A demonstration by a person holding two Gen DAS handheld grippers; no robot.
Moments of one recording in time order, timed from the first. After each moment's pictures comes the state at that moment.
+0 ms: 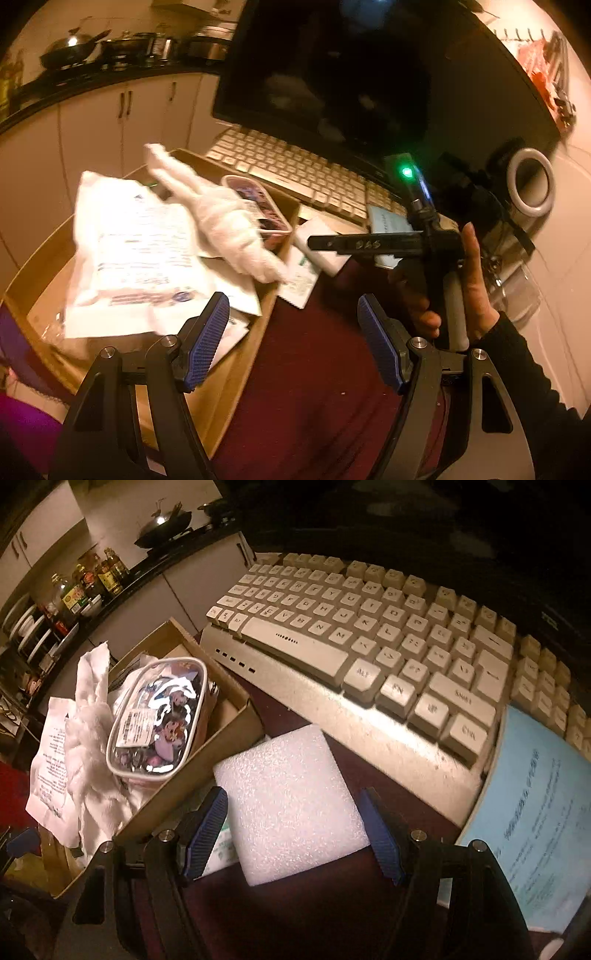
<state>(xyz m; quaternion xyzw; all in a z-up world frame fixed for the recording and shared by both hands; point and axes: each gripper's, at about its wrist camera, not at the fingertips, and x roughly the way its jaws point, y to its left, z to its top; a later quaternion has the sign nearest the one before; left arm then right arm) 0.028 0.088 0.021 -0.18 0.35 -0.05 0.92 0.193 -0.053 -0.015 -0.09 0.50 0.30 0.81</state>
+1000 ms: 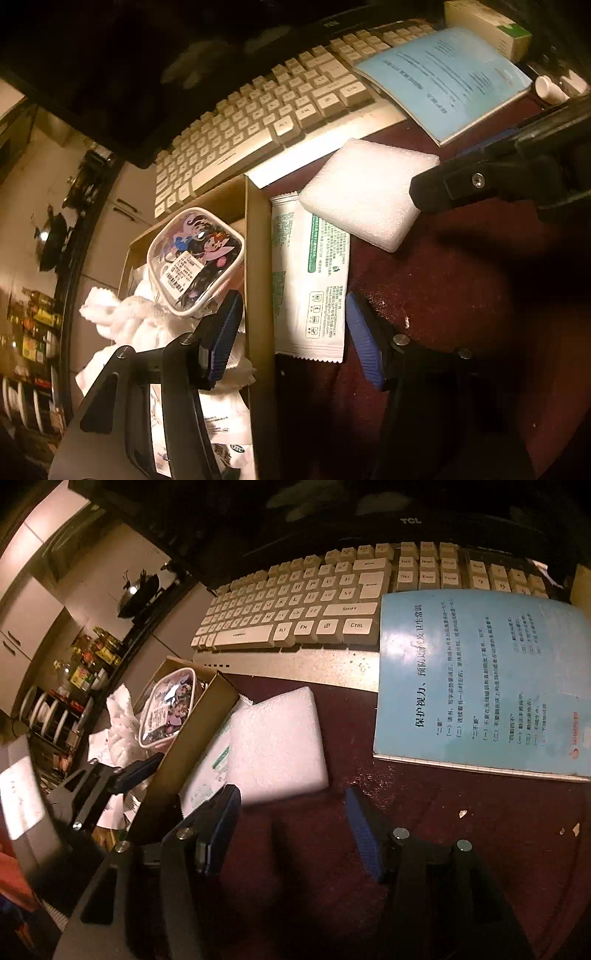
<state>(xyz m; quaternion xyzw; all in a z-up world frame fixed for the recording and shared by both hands) 0.149 -0.020 -0.046 0.28 0.46 0.02 0.84 0.146 -0.150 -0.013 0.10 0.51 0.28 0.81</state>
